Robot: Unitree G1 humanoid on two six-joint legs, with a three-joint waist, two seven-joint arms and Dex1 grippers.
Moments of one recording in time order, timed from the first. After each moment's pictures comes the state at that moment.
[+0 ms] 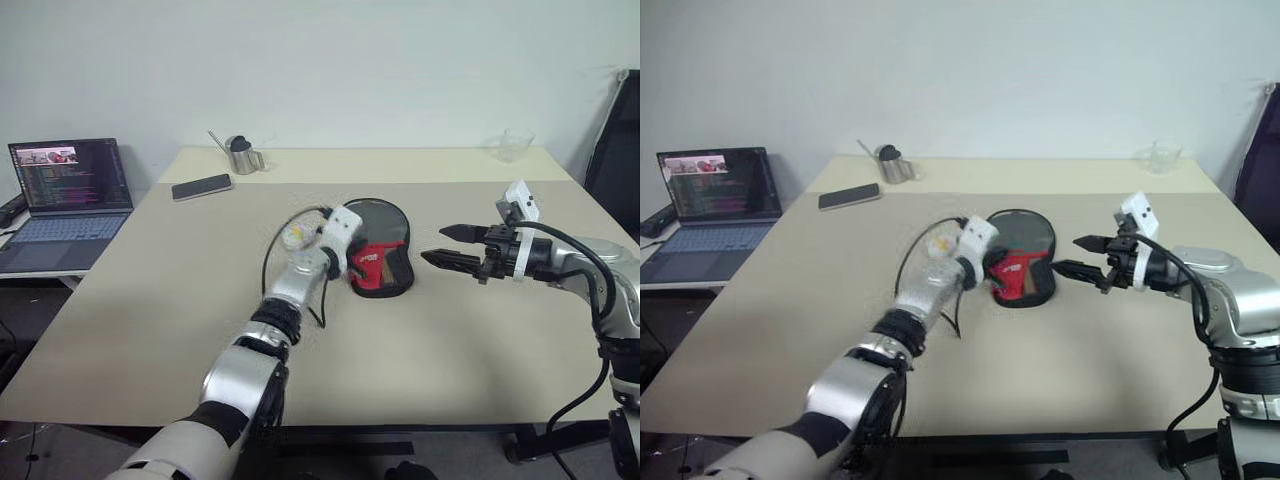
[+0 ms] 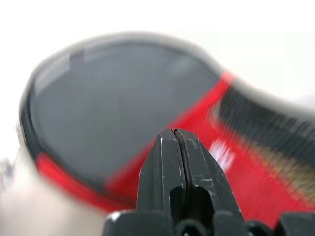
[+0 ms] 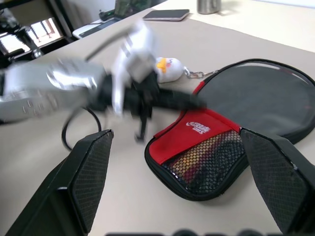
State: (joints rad) left arm -1.07 0.13 -0.06 0.91 -0.03 0.04 -0.54; right arm -0.67 -0.74 -0.11 -0.08 0.58 0.90 0.89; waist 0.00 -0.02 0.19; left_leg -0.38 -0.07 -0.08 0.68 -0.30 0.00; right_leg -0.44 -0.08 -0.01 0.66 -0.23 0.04
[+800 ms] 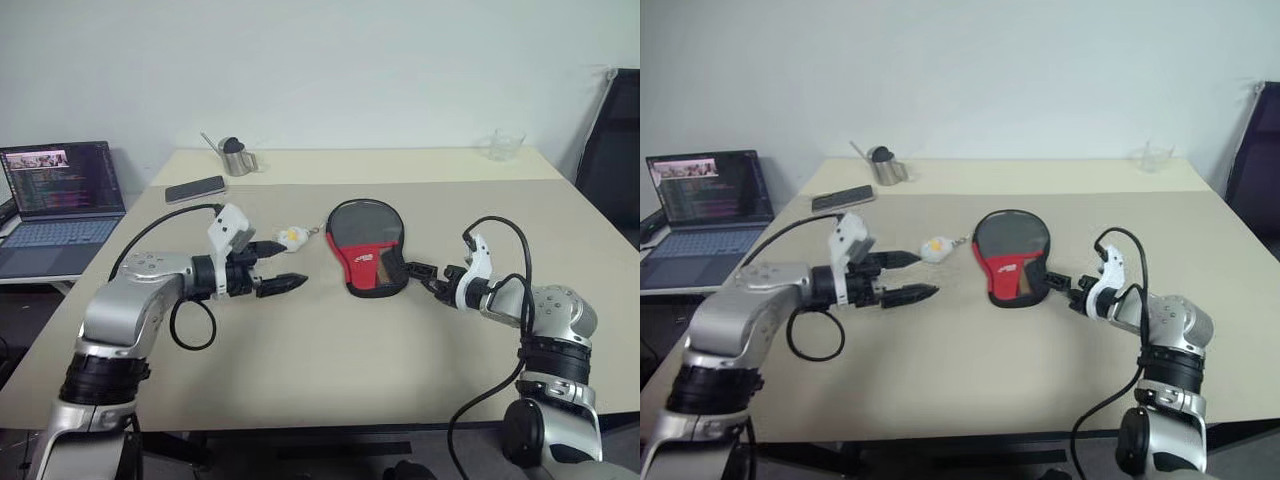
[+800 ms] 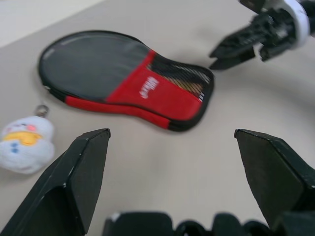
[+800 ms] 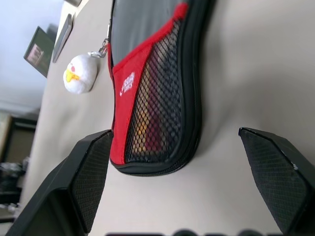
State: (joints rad) left arm -0.56 0.73 0.05 -0.14 -0.43 0.74 -1.01; right arm -0.73 -0.21 -0.53 0.20 0.66 1.34 0.20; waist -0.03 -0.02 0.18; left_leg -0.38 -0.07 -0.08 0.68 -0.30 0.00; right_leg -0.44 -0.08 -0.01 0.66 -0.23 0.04
